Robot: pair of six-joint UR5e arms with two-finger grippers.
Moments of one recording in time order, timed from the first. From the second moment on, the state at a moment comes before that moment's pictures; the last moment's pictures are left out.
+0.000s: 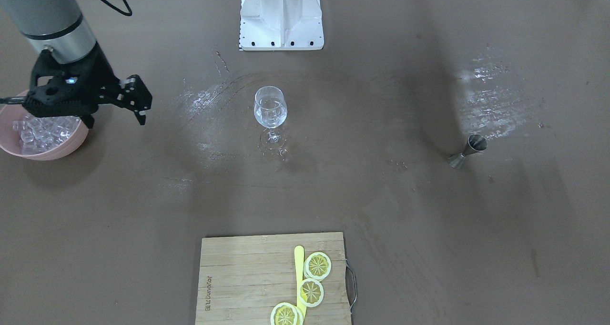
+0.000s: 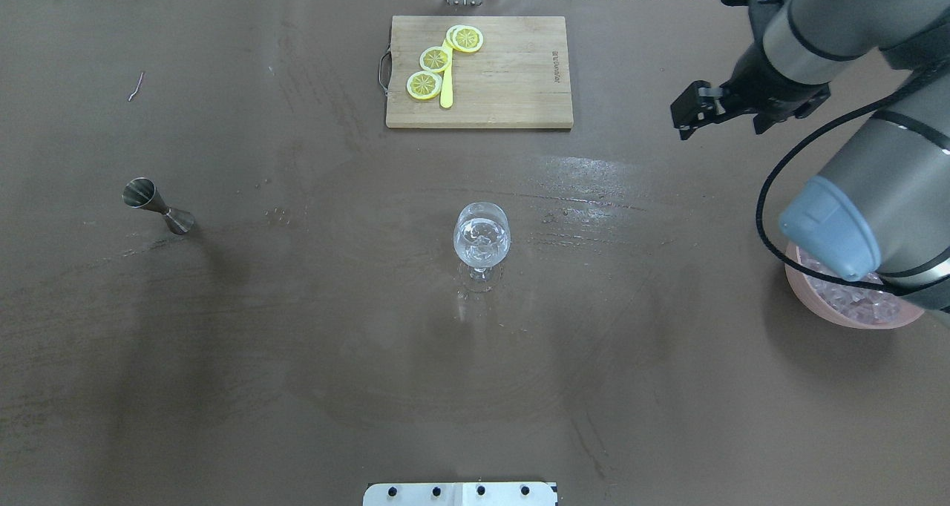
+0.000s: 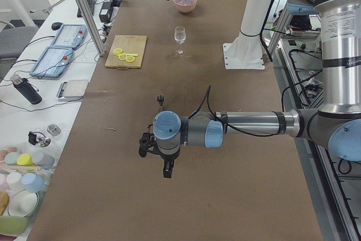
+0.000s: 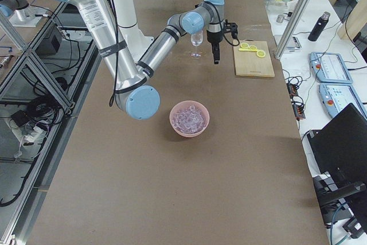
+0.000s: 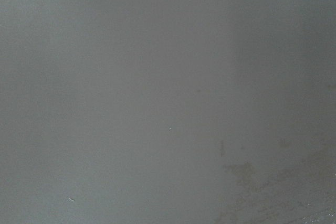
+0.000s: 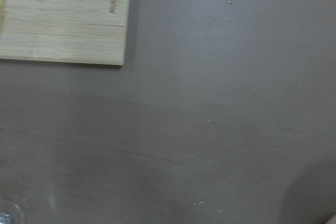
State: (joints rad) left arm -1.57 -1.41 -1.70 -1.64 -2.38 0.05; right arm 0.98 -1.16 2.01 -1.85 2.06 0.70
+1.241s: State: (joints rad) left arm -1.57 -1.40 -1.73 -1.65 -2.38 0.05; right arm 1.35 -1.79 1.86 -1.46 2.18 -0.02
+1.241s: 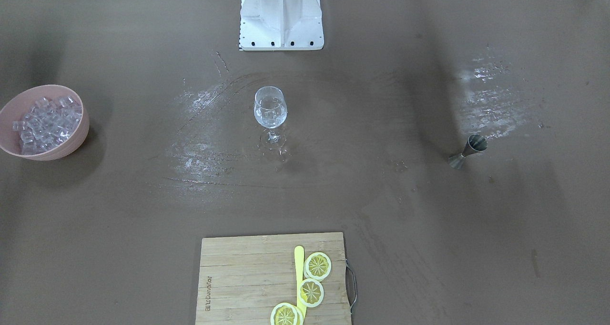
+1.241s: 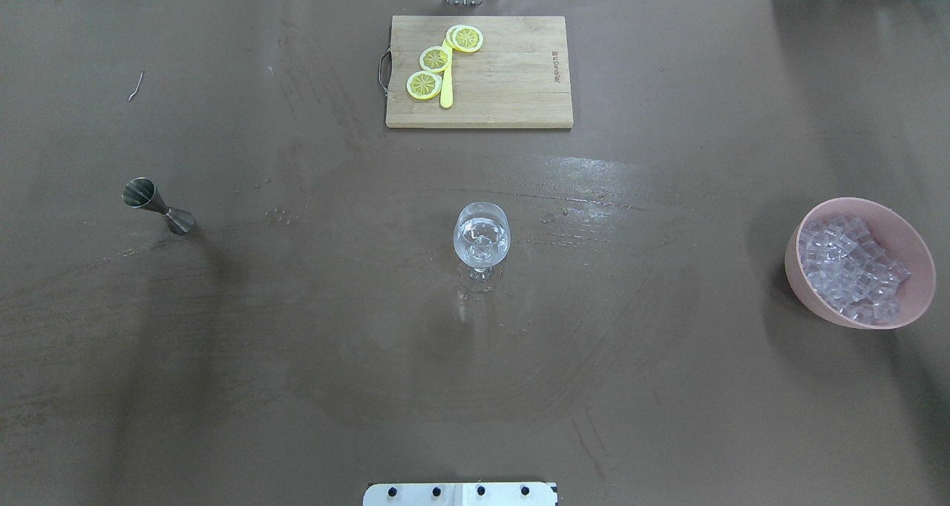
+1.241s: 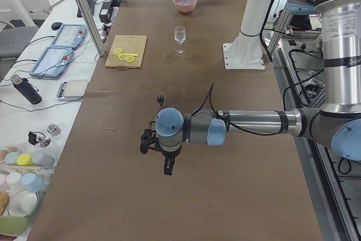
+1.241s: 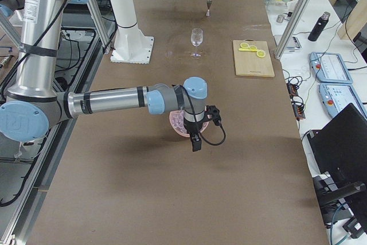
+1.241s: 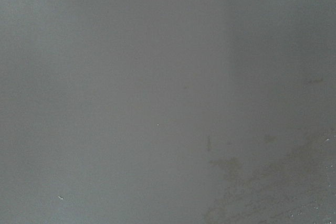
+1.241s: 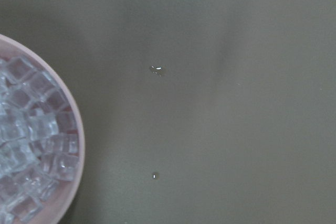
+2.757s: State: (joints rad) left arm -1.57 -1.40 -1.73 -1.65 -2.38 0.06; right arm 1.48 -1.84 1.80 -1.49 2.27 -0.02
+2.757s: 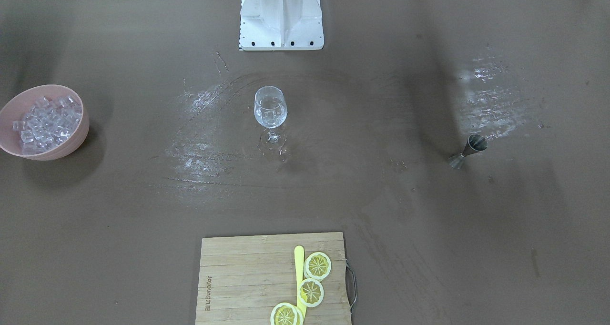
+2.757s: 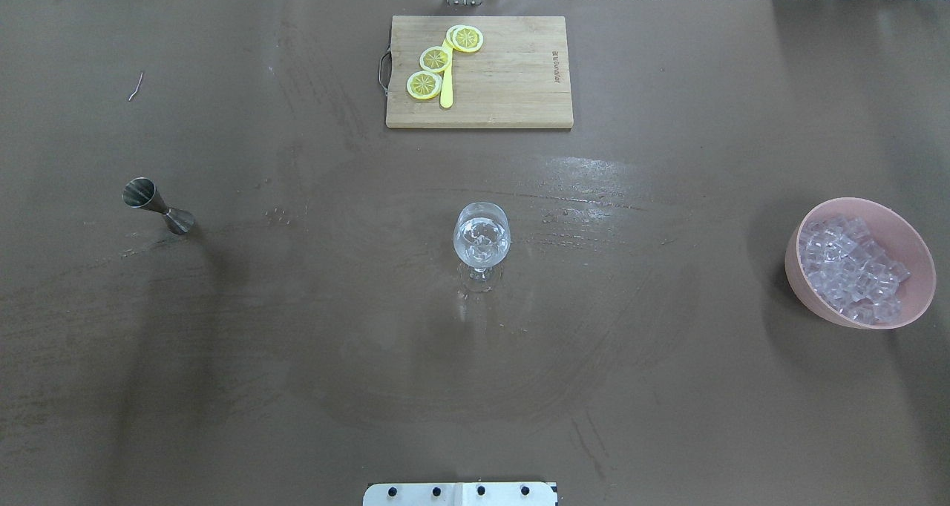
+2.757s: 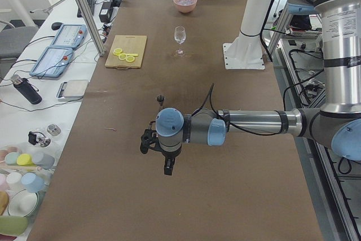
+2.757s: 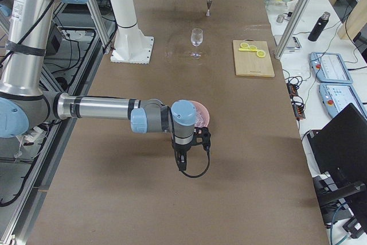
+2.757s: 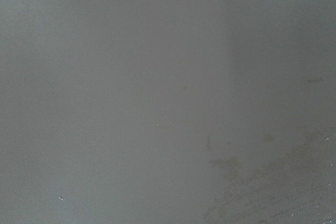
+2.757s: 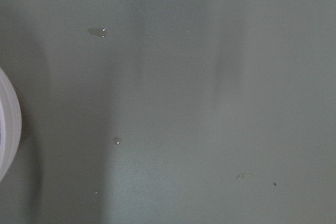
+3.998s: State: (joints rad) left arm -1.56 -1.40 -1.72 -1.65 -2.38 0.06; right arm 1.51 -1.83 1.83 -1.48 2.27 -0.02
